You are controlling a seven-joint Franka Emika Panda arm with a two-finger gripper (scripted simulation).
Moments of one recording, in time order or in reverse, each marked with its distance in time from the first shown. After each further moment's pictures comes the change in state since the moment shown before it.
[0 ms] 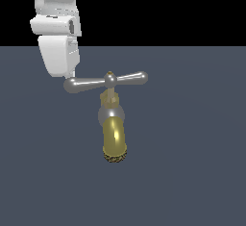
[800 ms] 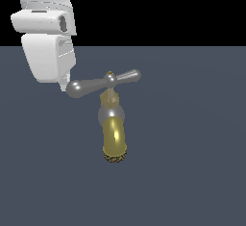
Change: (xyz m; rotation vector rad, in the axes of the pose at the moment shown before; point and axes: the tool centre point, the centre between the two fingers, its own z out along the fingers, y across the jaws) arm -0.006 0.043 -0.001 -0.002 0.001 -0.003
